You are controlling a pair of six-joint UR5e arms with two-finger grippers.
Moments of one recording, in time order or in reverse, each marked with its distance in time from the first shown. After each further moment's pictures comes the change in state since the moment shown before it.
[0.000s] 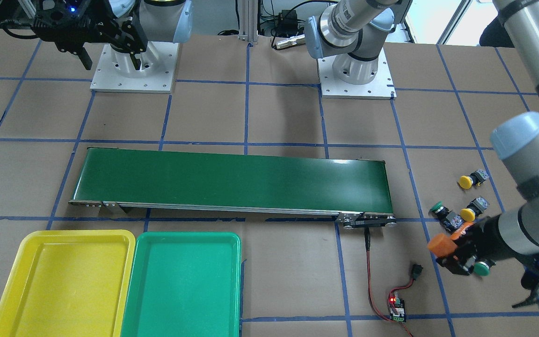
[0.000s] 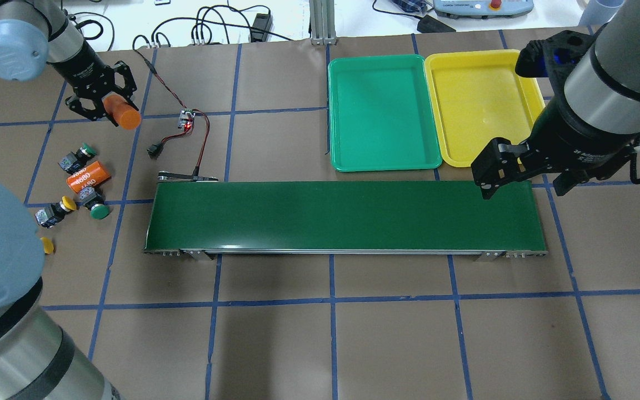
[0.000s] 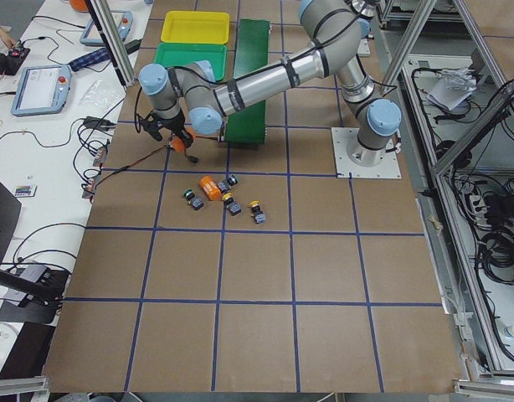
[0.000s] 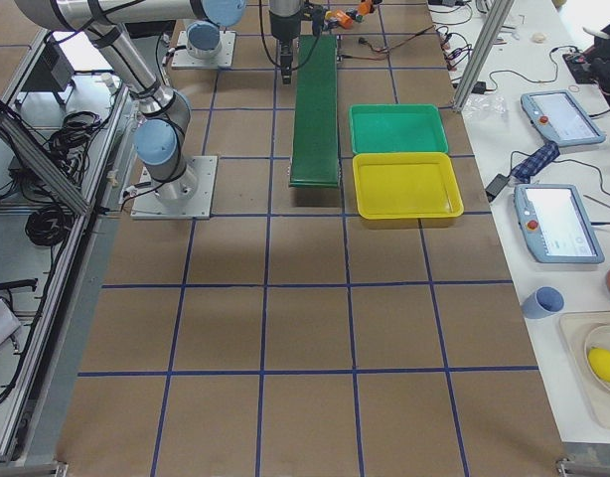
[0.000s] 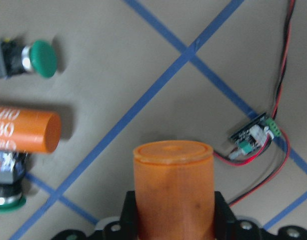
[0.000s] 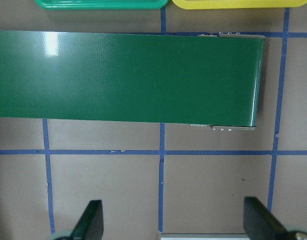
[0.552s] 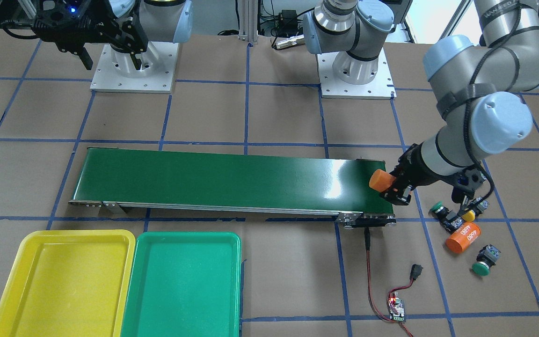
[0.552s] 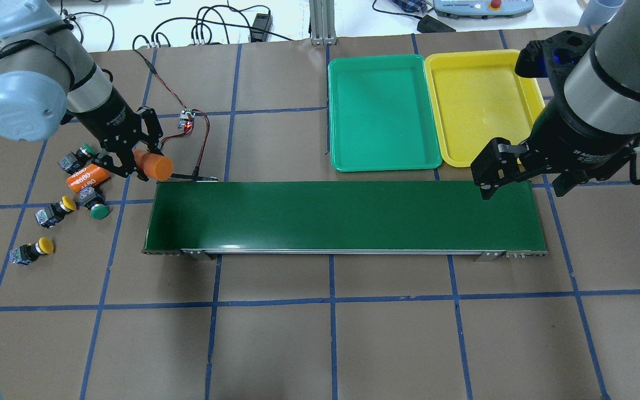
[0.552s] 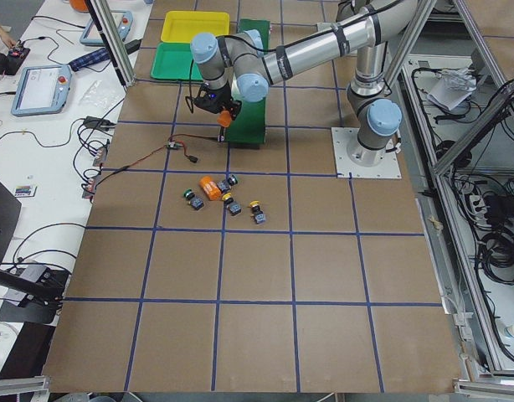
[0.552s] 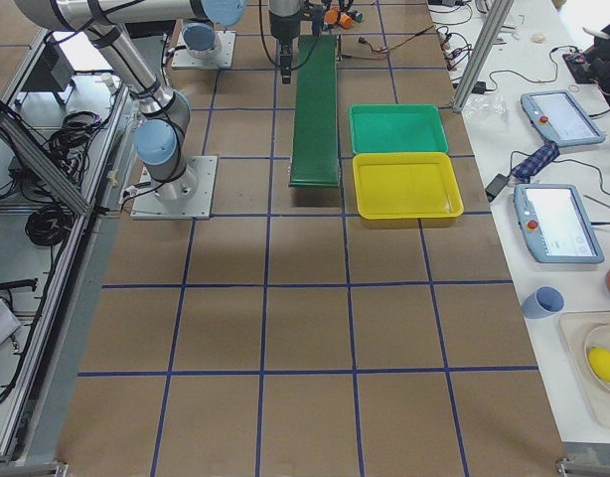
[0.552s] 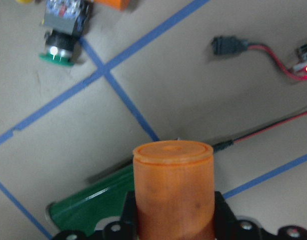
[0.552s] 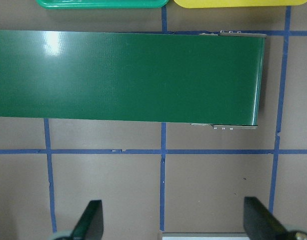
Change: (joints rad) left arm -0.124 0.266 -0.337 0.002 0.001 -0.423; right arm -0.001 0.001 -0.001 0.004 0.004 0.000
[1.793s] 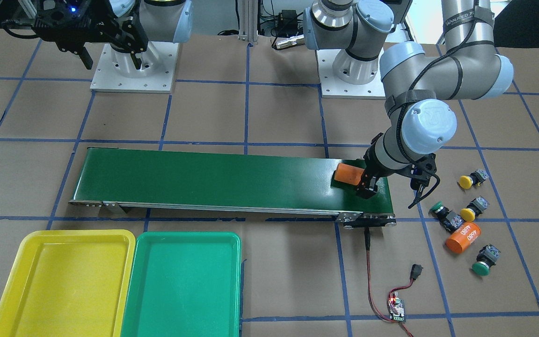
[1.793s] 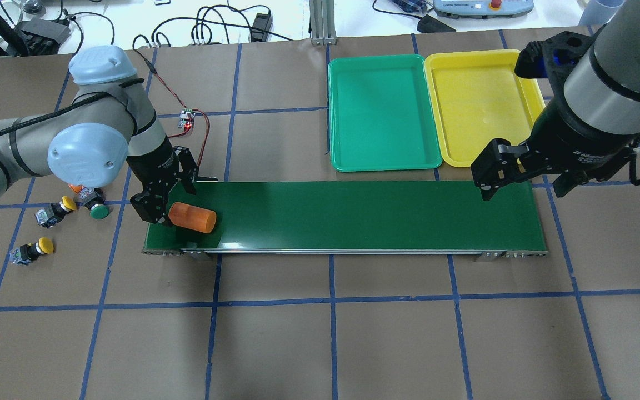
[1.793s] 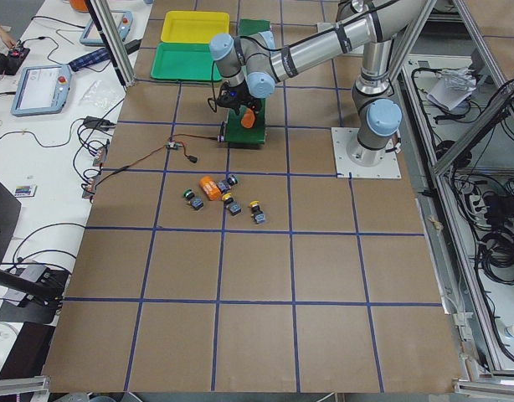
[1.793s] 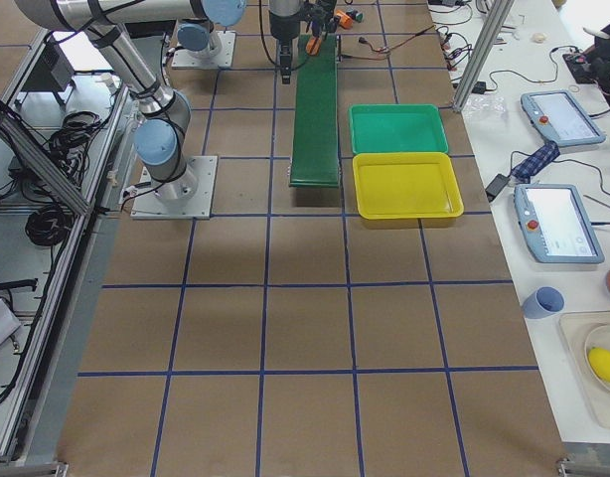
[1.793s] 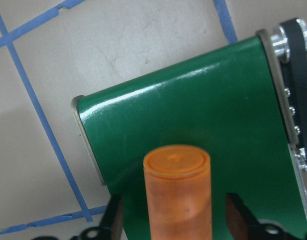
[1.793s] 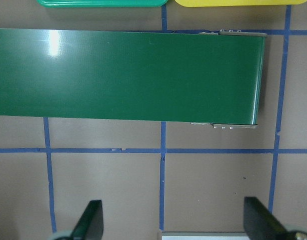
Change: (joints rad) left arm -0.093 -0.001 -0.120 0.056 0.098 -0.163; right arm 0.000 -0.001 0.001 0.003 -0.001 -0.002
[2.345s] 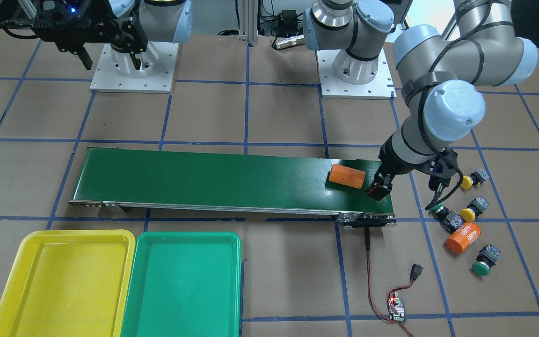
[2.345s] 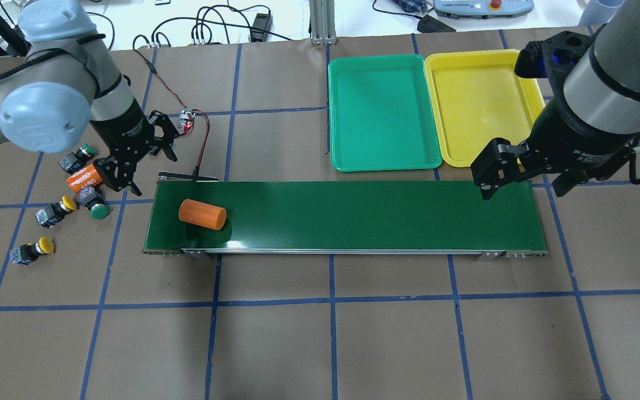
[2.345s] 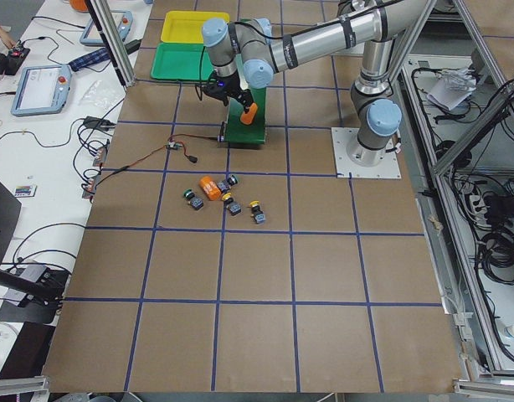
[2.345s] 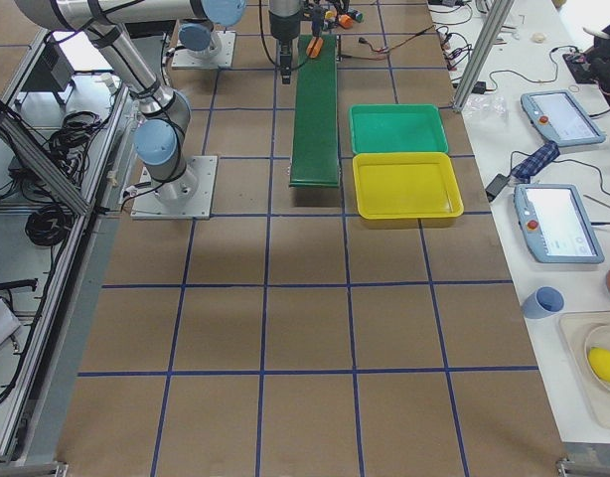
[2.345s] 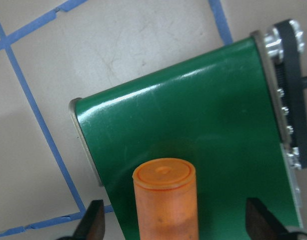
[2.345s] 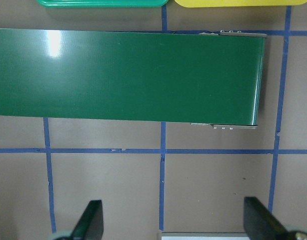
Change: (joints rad) left arm 0.086 0.021 0.148 -0.079 0.002 0.365; right arm 0.000 0.000 0.000 -0.002 0.001 -0.001
